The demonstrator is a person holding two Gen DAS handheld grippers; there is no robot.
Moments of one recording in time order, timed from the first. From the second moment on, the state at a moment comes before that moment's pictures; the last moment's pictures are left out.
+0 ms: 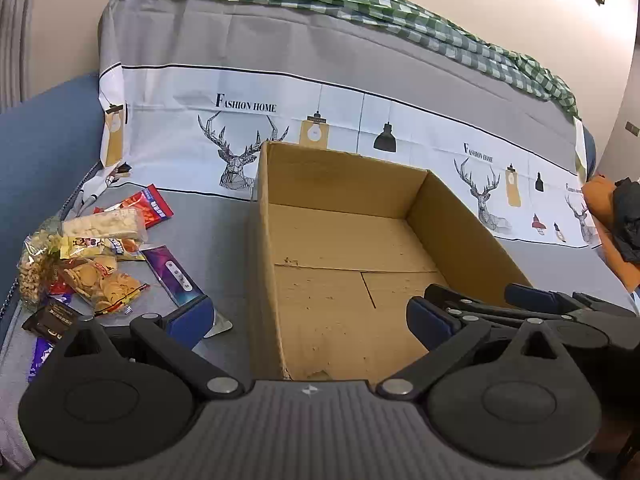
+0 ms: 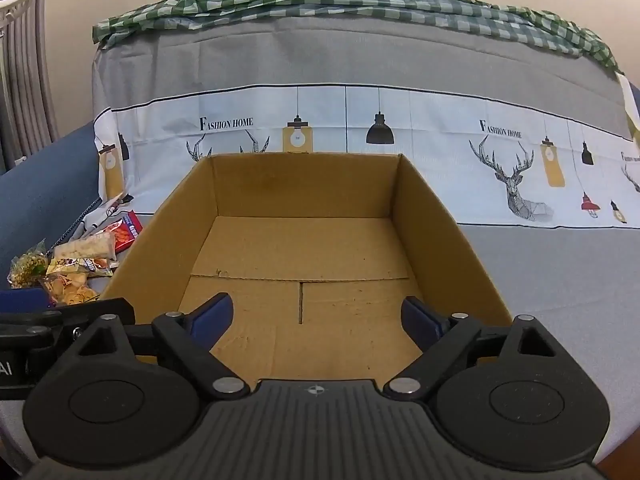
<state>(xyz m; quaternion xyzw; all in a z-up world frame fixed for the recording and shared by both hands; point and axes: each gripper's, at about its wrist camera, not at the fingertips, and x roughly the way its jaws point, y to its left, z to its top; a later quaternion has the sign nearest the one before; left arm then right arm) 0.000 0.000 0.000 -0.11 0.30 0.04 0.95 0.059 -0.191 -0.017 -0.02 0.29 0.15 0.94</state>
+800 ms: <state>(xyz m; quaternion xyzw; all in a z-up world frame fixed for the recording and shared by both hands) -0.001 0.000 -0.001 -0.11 0.30 0.03 0.95 0.056 -0.190 -0.016 -0.03 0.28 0.15 0.95</state>
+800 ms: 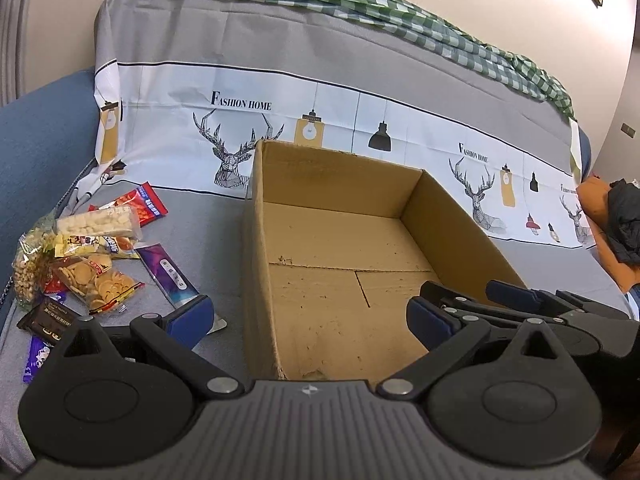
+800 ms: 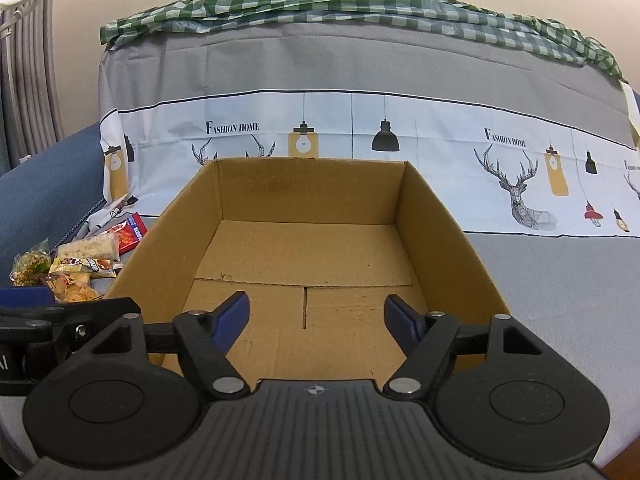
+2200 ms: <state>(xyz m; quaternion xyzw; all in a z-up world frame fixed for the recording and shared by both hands) -0.036 0.210 -0.004 -0.29 0.37 0.17 0.87 -0.005 -0.010 -0.016 -0.07 0.24 0.40 0.88</state>
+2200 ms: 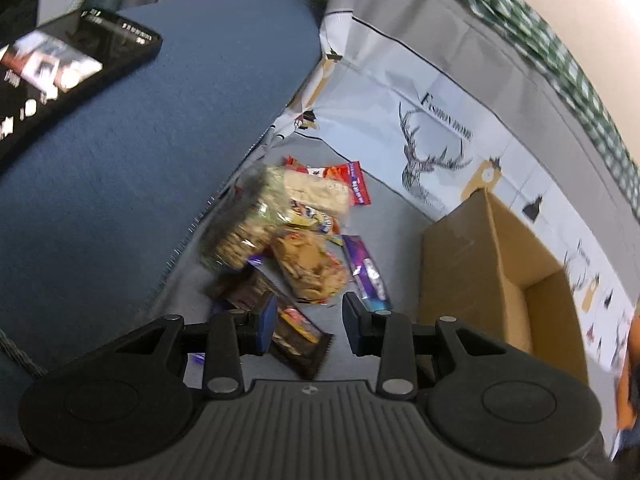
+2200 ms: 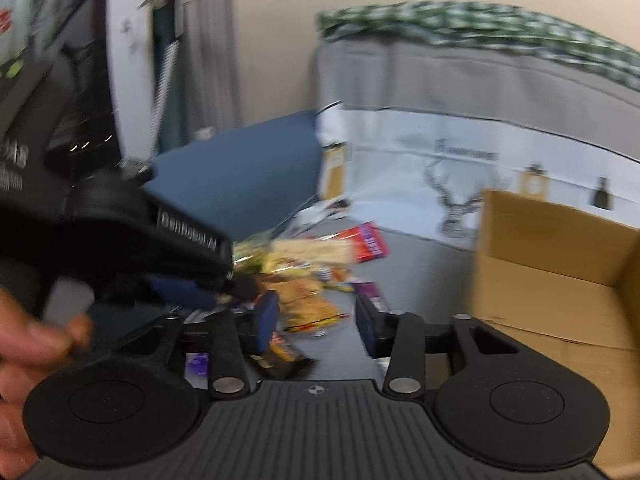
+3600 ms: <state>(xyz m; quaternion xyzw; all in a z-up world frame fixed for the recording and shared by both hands) 0.025 0.191 -0.025 0.03 0.40 0.19 0.90 -0.027 0.011 -0.088 -0.19 0.38 0.37 0.83</state>
